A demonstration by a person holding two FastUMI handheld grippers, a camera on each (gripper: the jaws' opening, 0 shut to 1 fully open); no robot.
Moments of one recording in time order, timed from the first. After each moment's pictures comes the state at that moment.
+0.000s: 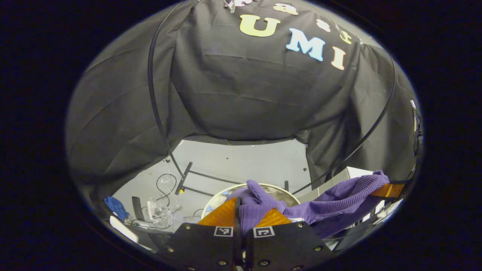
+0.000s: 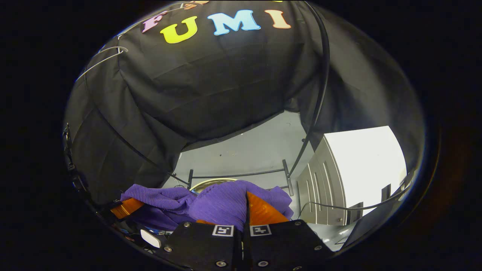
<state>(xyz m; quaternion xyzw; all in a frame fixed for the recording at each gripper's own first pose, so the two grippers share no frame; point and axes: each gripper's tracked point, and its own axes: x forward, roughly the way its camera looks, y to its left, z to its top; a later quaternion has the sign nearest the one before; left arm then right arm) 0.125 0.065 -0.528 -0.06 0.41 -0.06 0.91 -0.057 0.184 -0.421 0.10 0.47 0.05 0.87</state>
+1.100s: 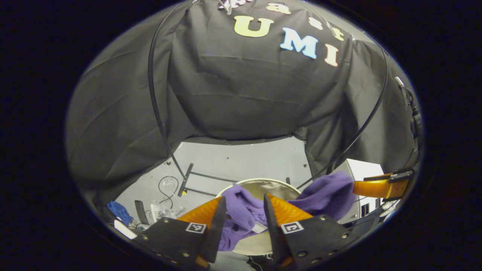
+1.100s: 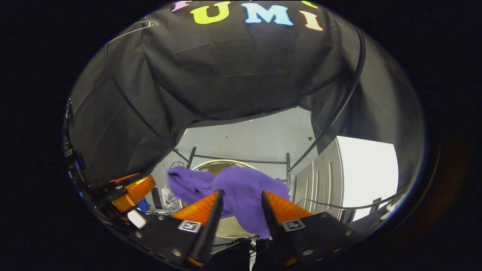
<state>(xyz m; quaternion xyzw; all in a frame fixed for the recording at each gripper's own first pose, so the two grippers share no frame) 0.107 0.079 -0.528 -0.05 0.40 -0.09 0.91 -0.090 0.221 -0.418 0.02 0.51 0.11 0.85</state>
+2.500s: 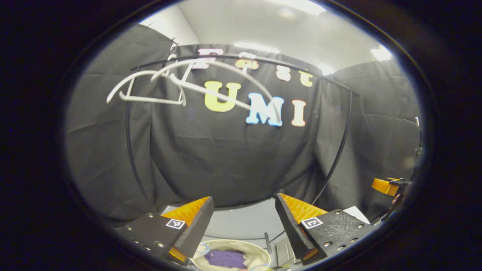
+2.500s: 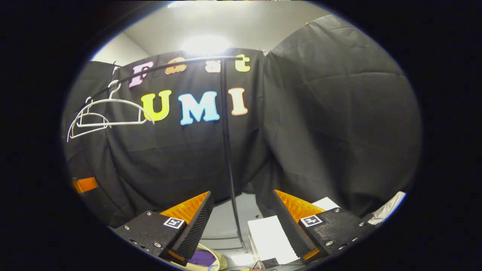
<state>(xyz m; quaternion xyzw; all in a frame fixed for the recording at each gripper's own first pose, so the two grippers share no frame) 0.160 -0.062 -0.148 -0.05 0.13 -0.12 0.98 -0.027 -0.075 -0.129 0.04 0.14 -0.08 0.99</state>
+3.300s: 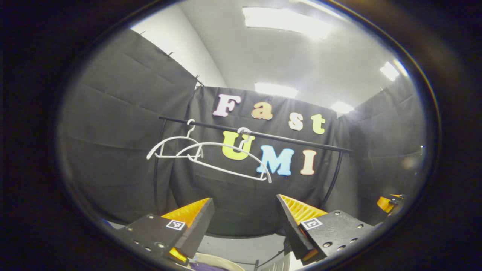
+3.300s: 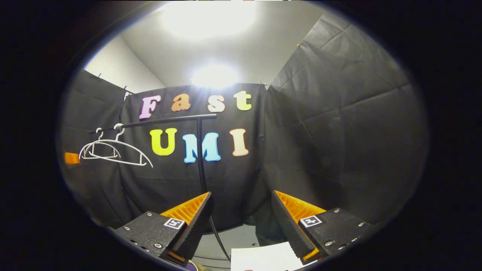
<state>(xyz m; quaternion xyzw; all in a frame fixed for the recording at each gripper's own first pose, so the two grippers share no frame) 0.059 -0.100 0.001 -0.10 -0.02 -0.01 0.99 -0.041 -0.176 -0.031 0.03 0.02 -0.02 1.00</state>
